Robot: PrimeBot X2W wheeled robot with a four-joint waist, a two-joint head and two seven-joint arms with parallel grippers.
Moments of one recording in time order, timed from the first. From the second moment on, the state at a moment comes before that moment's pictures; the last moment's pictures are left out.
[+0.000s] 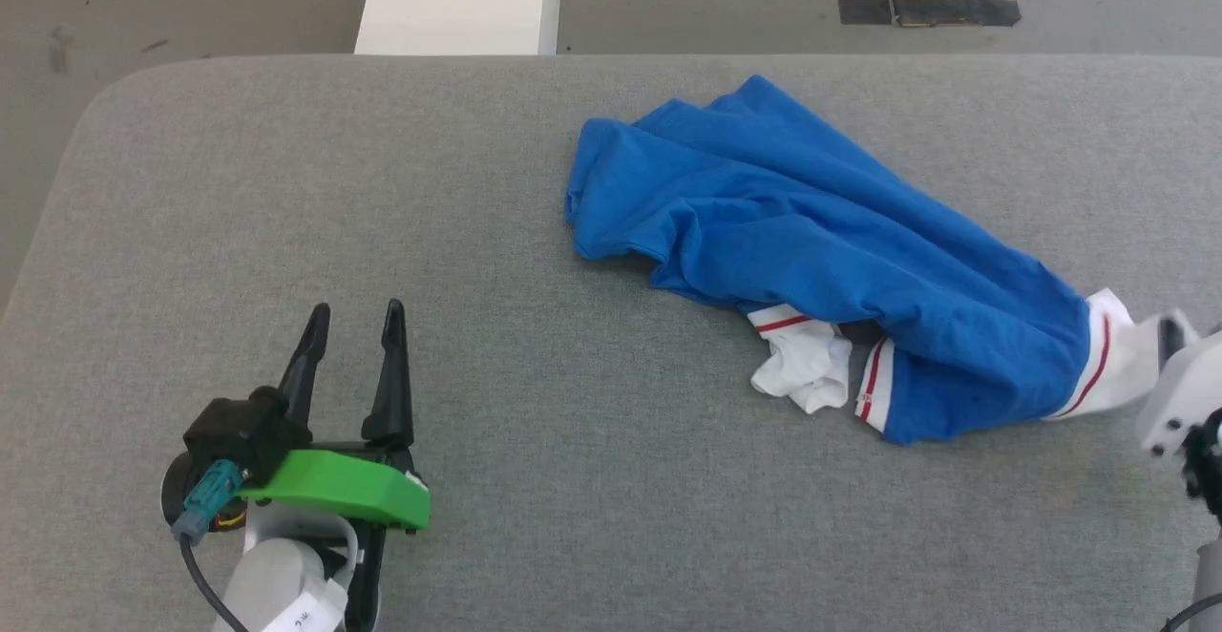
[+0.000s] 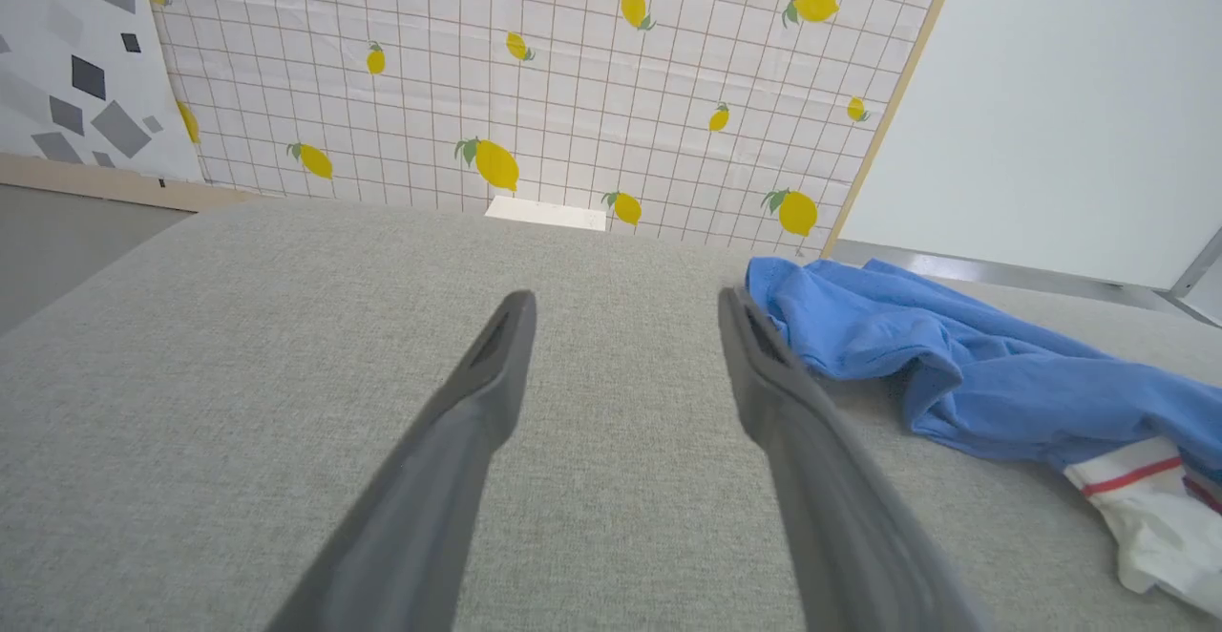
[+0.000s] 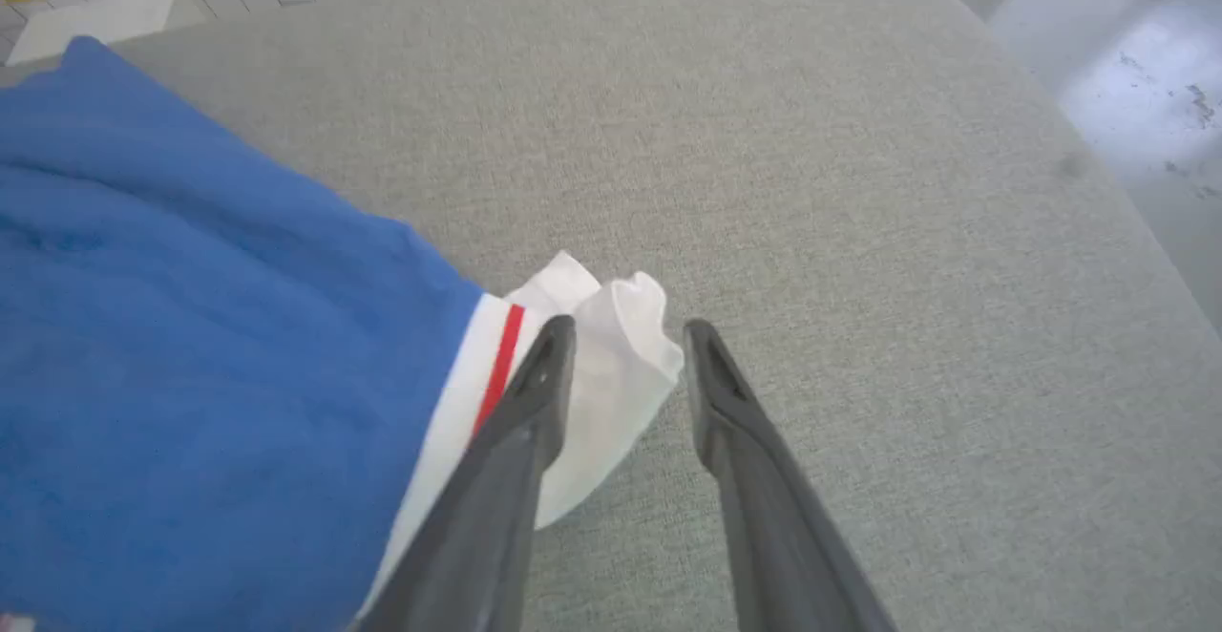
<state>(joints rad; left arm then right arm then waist) -0.15 0.09 -0.03 0.16 -0.26 -0.12 -0.26 -0.34 -0.09 -0.49 0.27 -0.04 0.13 0.47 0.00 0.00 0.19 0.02</state>
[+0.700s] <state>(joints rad) -0.47 0.05 -0.45 0.32 -0.44 -0.12 0.39 -0.16 -0.05 -0.37 0.14 0.22 0.13 0.10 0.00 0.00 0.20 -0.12</state>
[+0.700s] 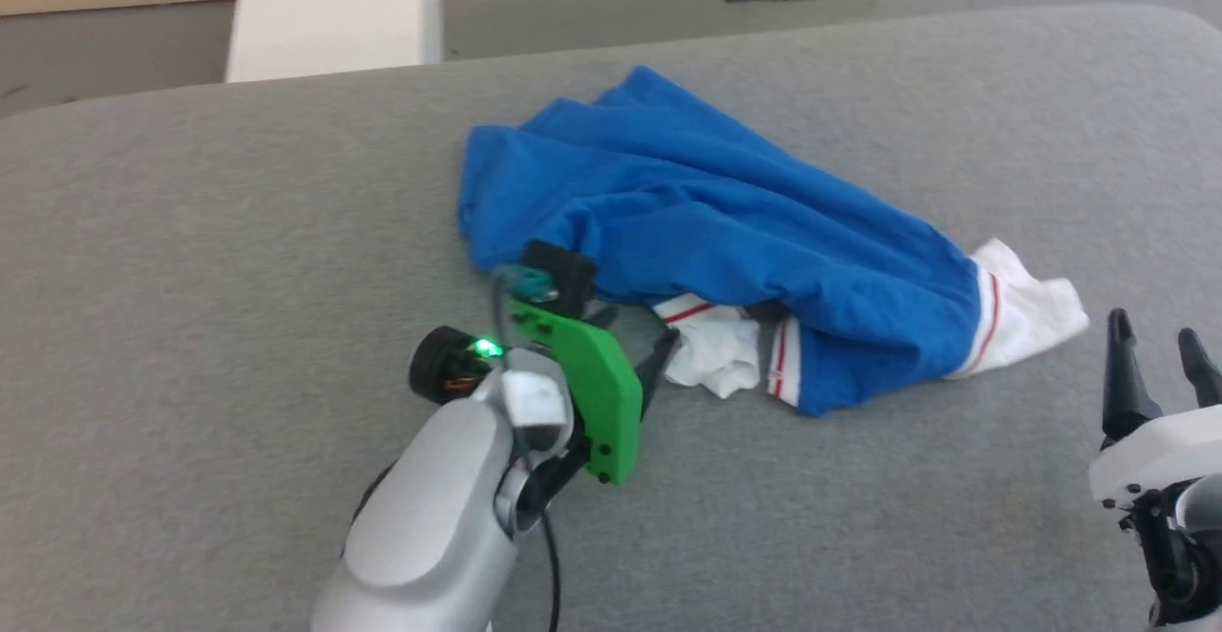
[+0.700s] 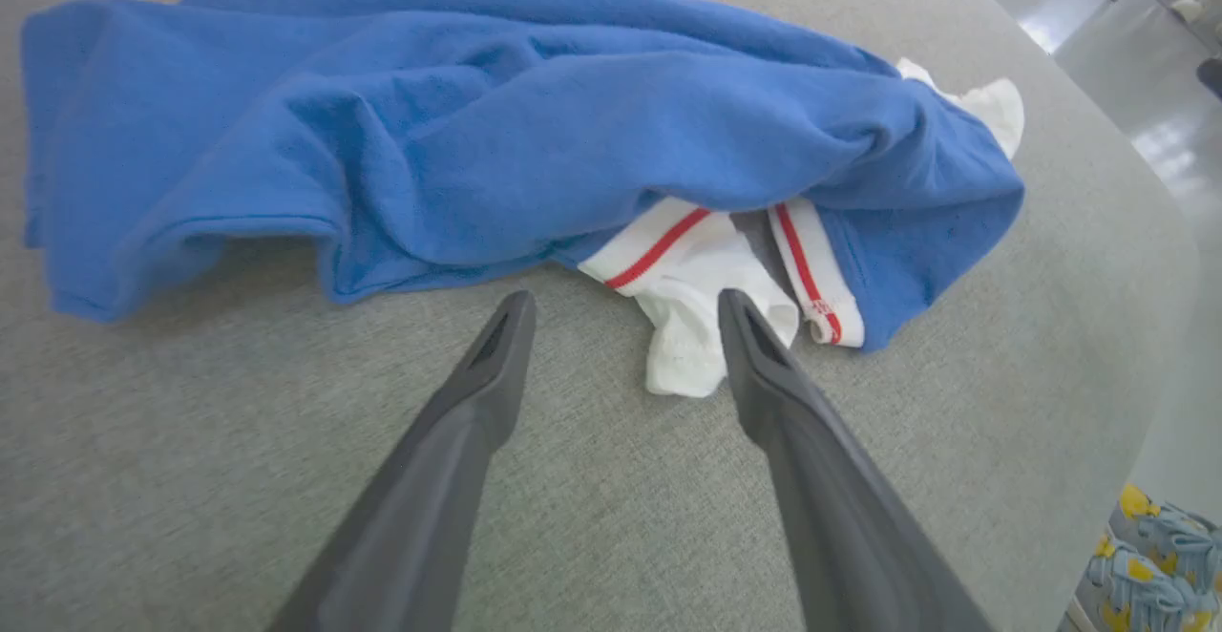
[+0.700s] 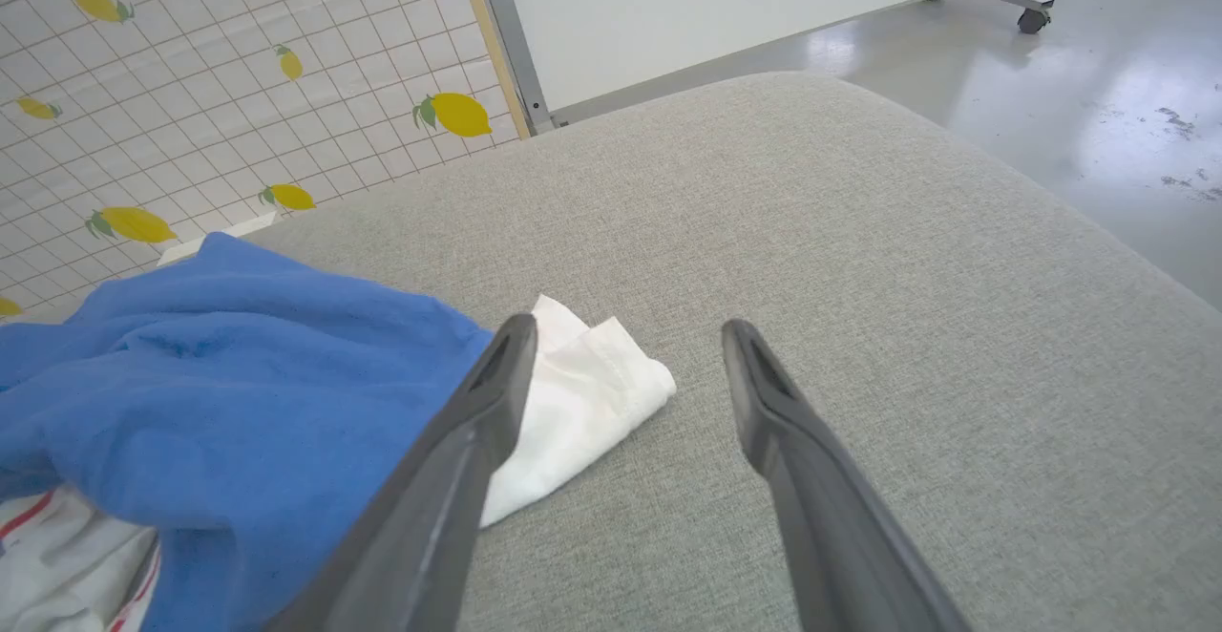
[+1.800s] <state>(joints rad) -0.28 0.34 -0.11 0.28 -0.62 0.11 0.45 -0.17 -0.05 -0.34 0.23 0.22 0.13 0.06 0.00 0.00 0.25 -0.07</state>
